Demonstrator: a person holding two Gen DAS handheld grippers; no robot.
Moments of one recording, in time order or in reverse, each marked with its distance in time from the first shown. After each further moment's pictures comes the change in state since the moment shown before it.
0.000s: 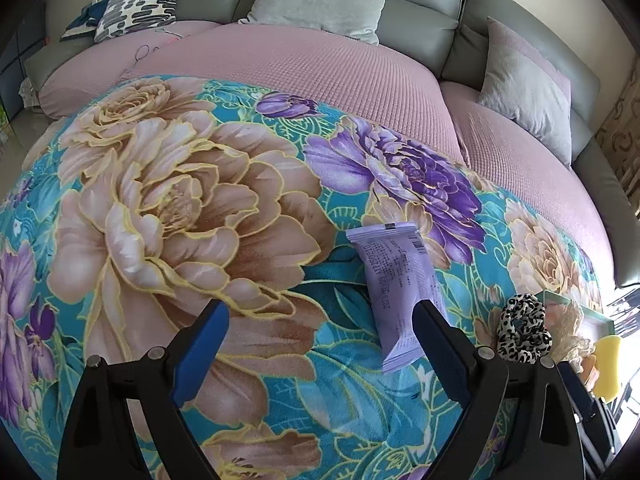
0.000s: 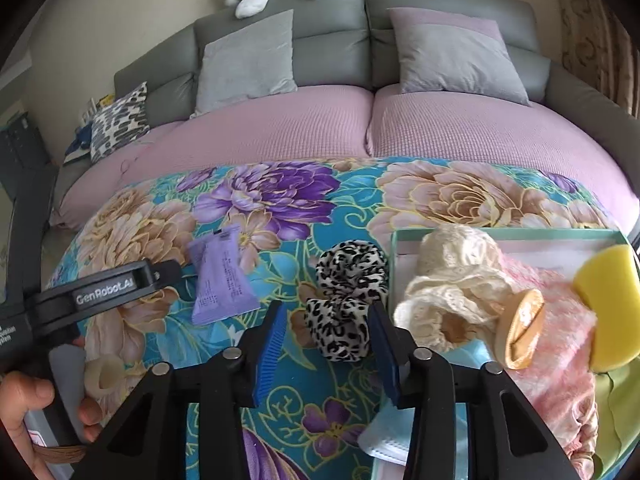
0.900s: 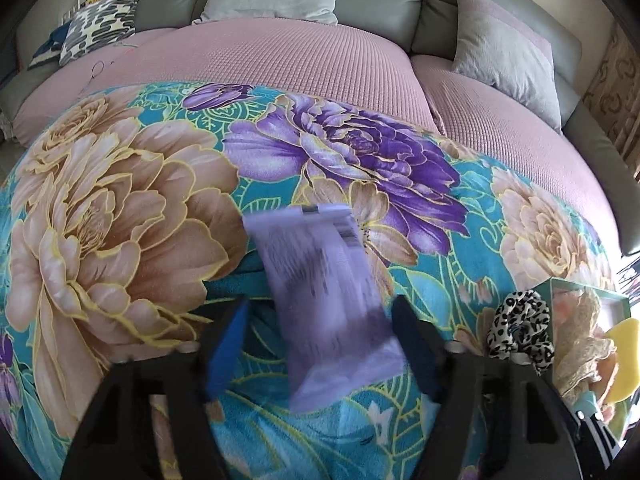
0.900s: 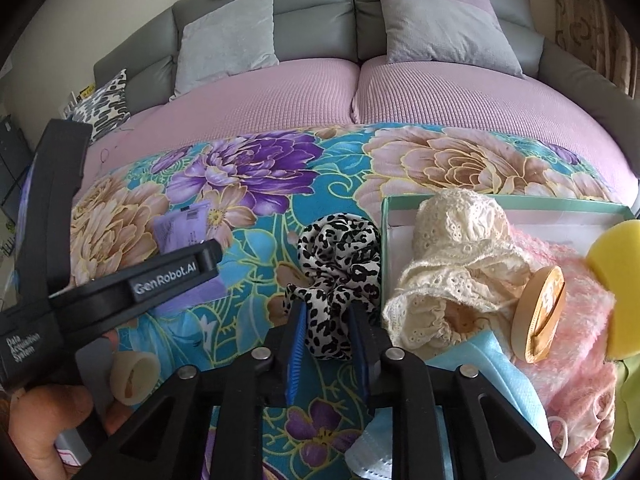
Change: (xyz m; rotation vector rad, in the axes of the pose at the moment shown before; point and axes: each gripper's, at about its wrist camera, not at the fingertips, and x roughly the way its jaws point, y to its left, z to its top) left arm 0.045 -0.052 -0.001 0.108 0.016 -0.008; right arm 0.028 -0.009 -0.003 0.050 0.084 -0.032
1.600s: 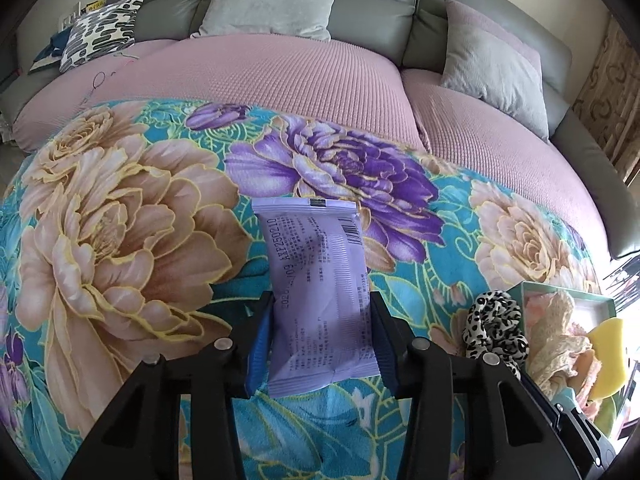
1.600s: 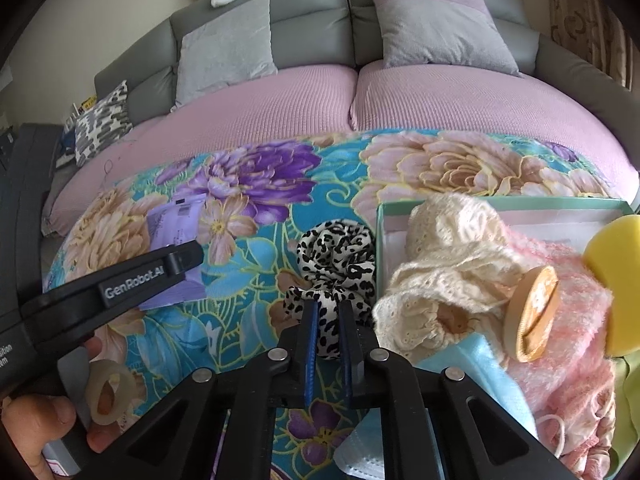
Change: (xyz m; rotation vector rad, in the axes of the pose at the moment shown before) left arm -0.026 -0.003 0.000 -0.004 -0.047 -0.028; right arm -0.010 -0.005 0.002 0.029 -0.034 0.022
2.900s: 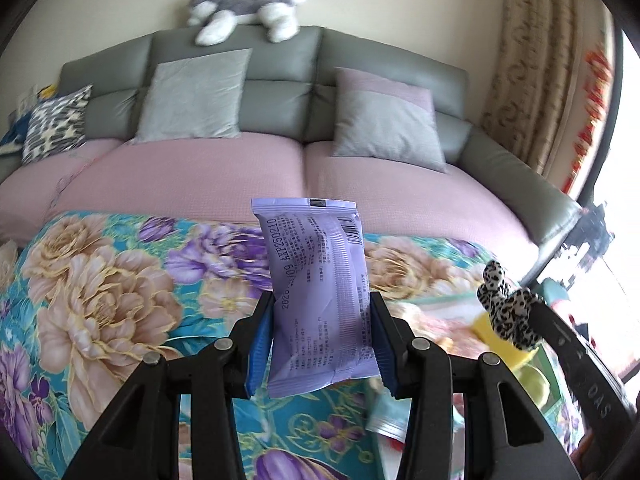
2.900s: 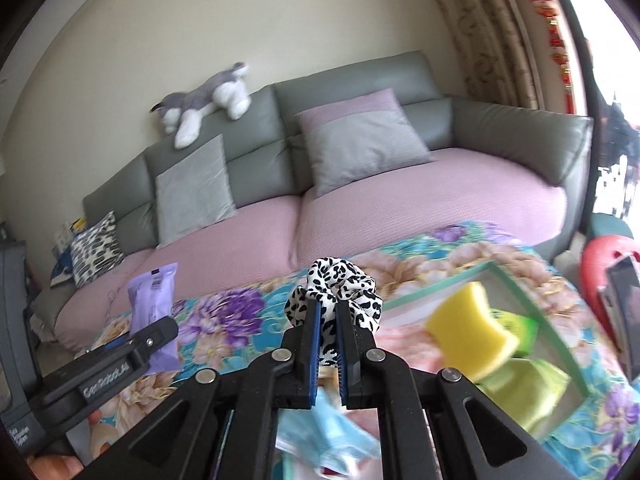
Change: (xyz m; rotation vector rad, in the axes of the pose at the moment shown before) left arm -0.135 -0.078 -0.019 0.200 -0.257 -0.184; right arm -0.164 -0.077 0.001 0.209 -0.407 -0.078
